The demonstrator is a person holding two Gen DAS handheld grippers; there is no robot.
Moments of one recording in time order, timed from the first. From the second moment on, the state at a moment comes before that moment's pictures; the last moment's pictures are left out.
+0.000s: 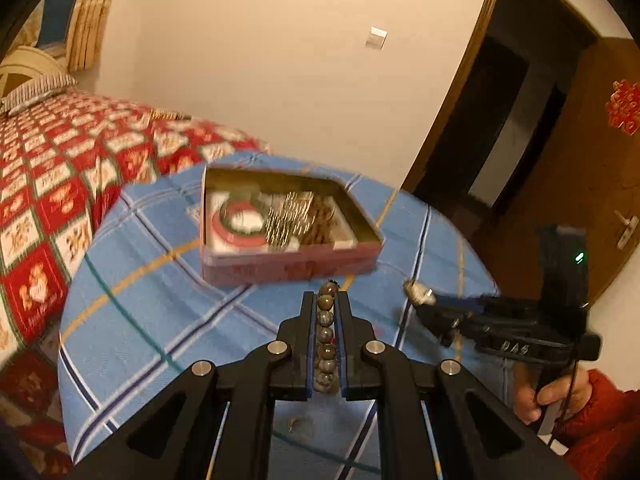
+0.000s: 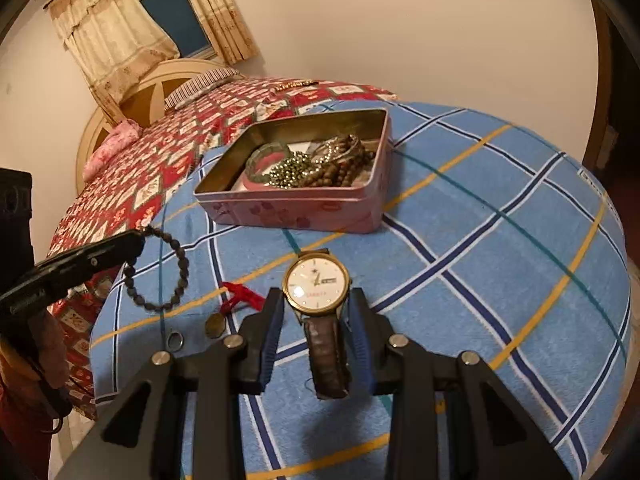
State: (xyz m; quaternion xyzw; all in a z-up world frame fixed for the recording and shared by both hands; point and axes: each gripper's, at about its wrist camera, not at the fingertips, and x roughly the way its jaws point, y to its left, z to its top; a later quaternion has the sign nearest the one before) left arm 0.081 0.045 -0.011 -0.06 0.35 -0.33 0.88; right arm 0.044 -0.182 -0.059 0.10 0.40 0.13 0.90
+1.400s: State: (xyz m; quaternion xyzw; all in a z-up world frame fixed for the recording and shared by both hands) left arm 0.247 -0.031 -0.053 0.03 0.40 -0.19 0.90; right arm 0.202 -0.177 -0.050 0.11 0.35 0.09 0.93
